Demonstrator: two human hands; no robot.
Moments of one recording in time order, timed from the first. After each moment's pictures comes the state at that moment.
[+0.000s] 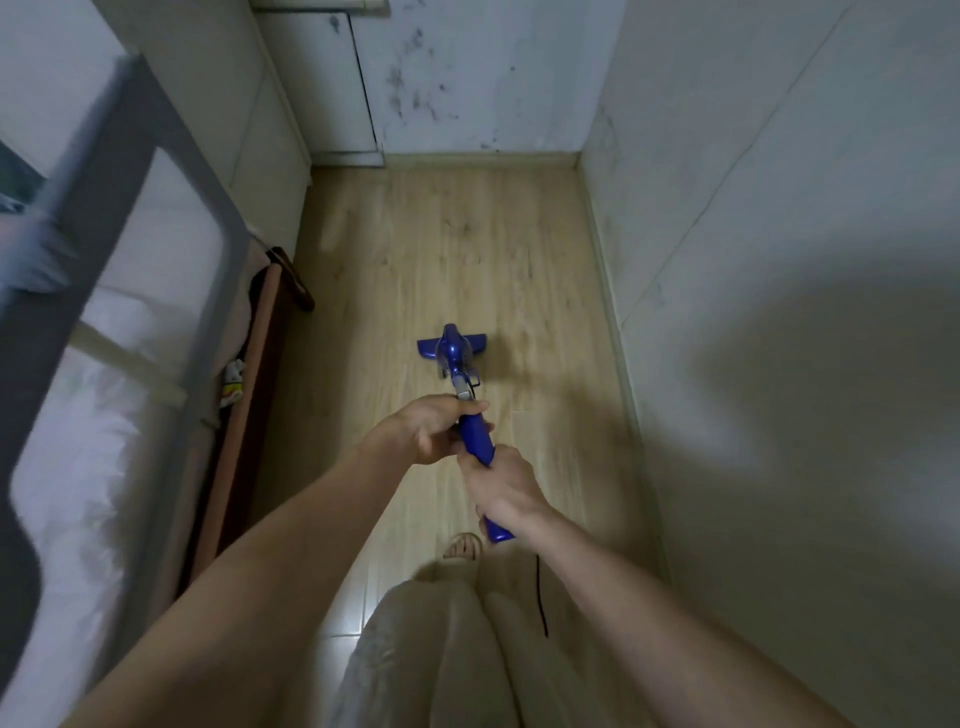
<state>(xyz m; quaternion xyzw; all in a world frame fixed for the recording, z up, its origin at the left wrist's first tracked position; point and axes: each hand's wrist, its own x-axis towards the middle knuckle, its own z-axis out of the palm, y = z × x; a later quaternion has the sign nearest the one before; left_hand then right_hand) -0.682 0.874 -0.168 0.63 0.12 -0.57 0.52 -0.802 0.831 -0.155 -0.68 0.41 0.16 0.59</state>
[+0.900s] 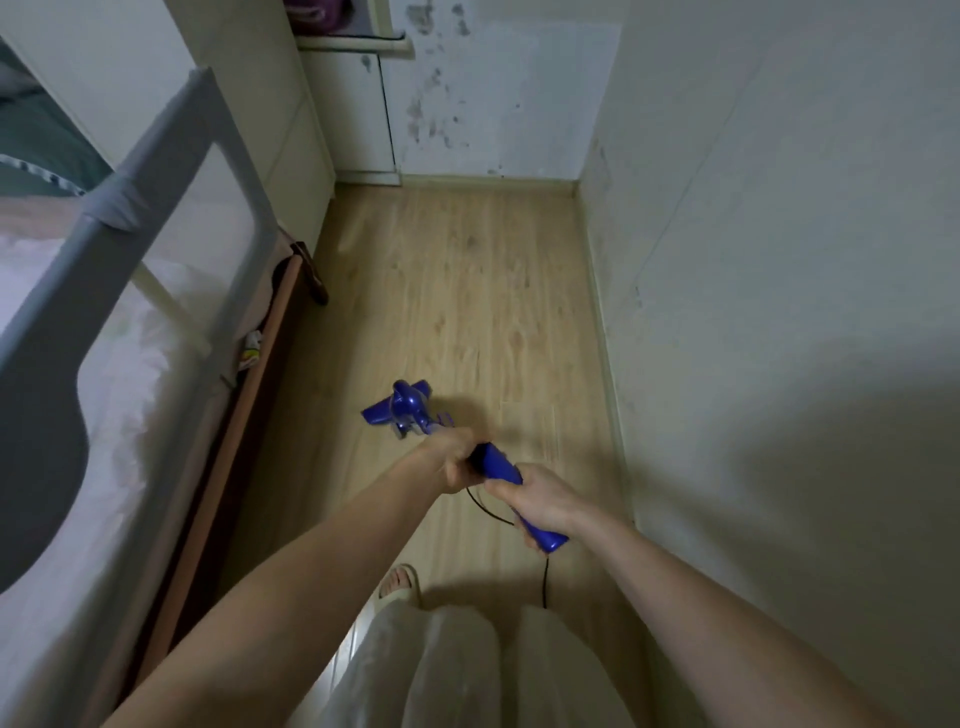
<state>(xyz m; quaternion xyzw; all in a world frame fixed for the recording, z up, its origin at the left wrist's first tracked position) -0.865 0.910 -0.137 0.58 0.23 -0.53 0.58 -0.973 0.831 -0.107 -0.75 0.29 0.29 0.52</state>
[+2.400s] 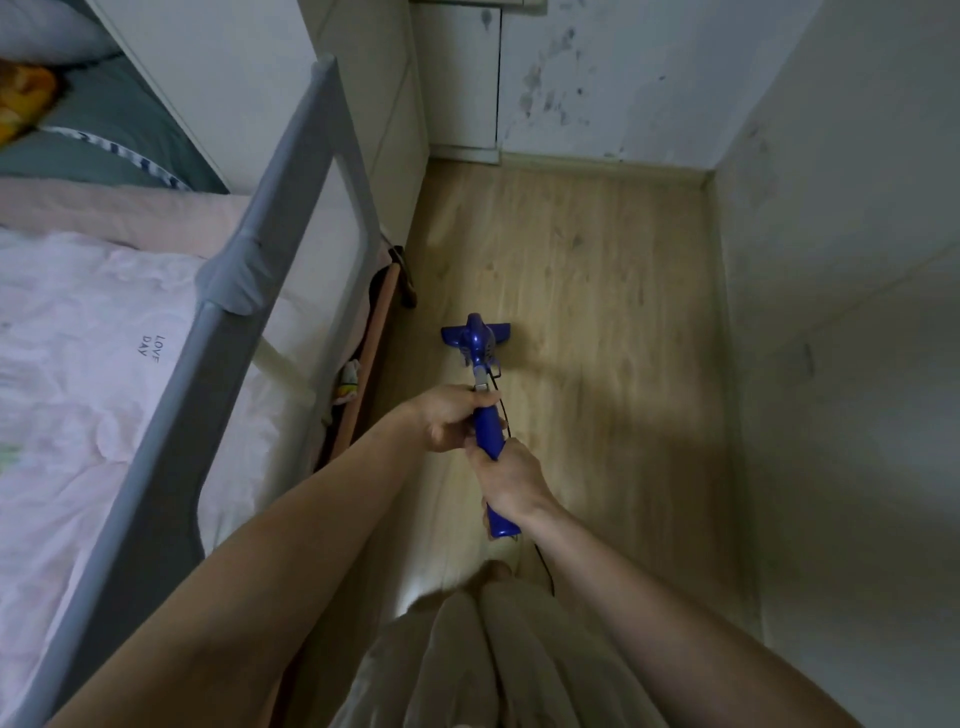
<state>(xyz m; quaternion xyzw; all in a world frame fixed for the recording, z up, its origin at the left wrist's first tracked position) -0.499 1.006 -0.149 0.62 0.14 -0.56 0.53 -0.611 0.948 -0.160 -0.71 0.36 0.20 0.57</state>
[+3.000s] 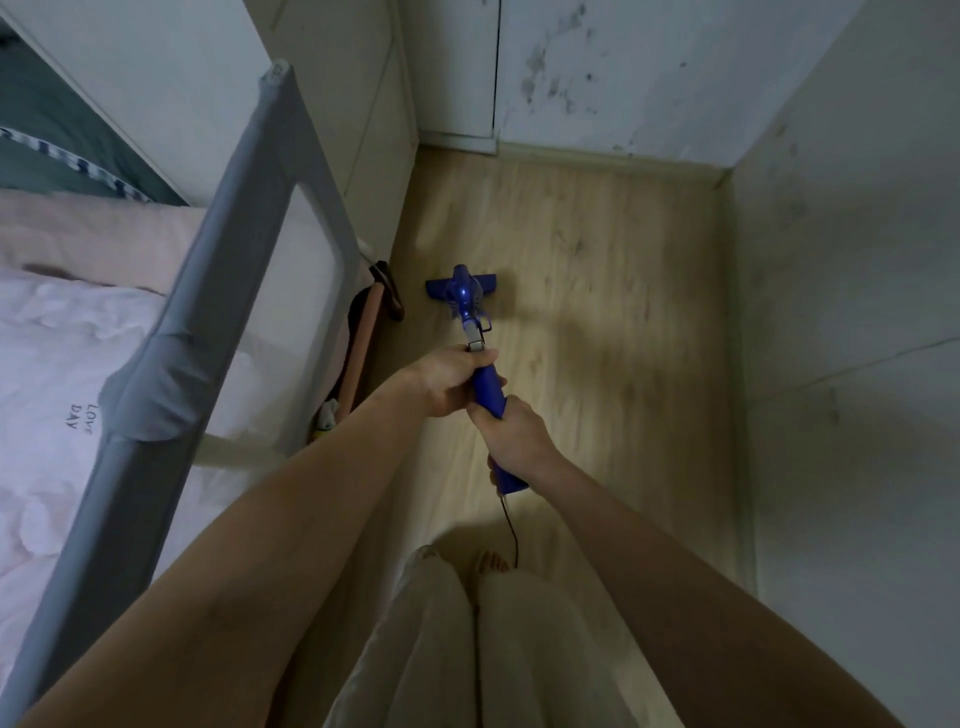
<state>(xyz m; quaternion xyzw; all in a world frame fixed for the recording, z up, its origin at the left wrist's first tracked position) -0.328 0.916 -0.171 0.61 0.18 -0.51 0.59 -0.431 0.855 -0.175 -0.73 0.33 0.21 0.56</state>
